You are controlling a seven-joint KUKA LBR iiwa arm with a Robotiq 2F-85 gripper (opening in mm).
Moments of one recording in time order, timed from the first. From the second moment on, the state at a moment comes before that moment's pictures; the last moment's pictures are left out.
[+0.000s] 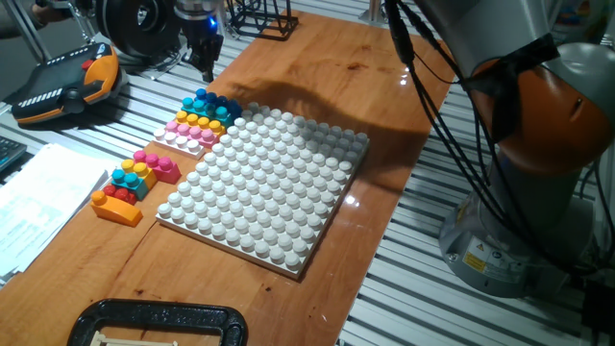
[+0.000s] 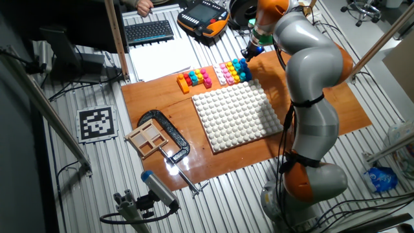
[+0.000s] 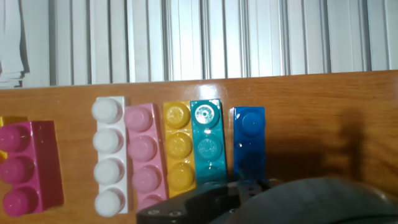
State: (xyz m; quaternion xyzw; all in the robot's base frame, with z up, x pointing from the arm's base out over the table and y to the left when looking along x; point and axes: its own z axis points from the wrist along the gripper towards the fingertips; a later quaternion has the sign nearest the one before) arm 0.703 -0.102 0.123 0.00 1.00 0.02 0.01
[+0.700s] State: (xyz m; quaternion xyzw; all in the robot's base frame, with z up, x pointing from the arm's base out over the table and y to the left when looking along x) arm 0.697 -0.105 0.107 0.01 1.00 0.02 0.01
